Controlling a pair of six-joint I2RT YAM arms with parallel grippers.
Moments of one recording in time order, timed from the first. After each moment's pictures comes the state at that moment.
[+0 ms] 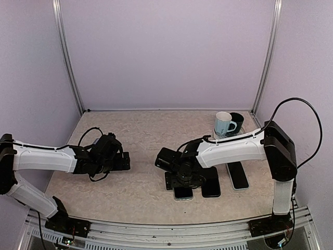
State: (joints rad) left arm -0.79 1.37 0.67 -0.19 -0.45 -0.67; right arm 1.14 2.01 1.43 -0.80 0.30 1.02
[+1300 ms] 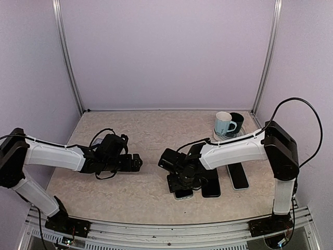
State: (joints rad) left arm -0.77 1.45 0.69 -0.05 -0.25 -0.61; right arm 1.12 2.00 1.36 -0.71 0.23 0.90
